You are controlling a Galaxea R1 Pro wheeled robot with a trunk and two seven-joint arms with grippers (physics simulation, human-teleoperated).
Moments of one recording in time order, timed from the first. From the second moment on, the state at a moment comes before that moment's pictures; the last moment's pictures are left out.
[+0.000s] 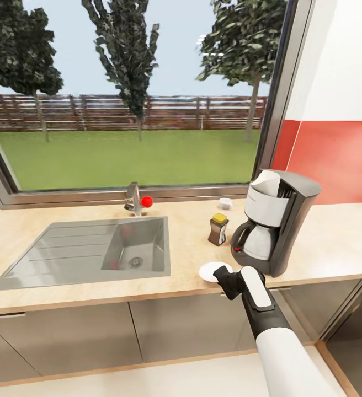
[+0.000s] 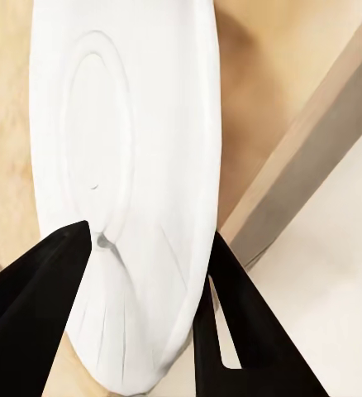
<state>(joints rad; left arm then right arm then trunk) -0.17 0.12 -0.47 -0.09 0.50 0.14 0.23 -0.69 0.17 -0.13 -0.94 -1.12 0.51 -0.74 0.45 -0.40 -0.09</state>
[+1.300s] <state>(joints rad) -0.17 0.12 -0.47 -0.09 0.50 0.14 0.23 -0.69 0.17 -0.13 -0.94 -1.12 0.51 -0.74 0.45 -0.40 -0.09</state>
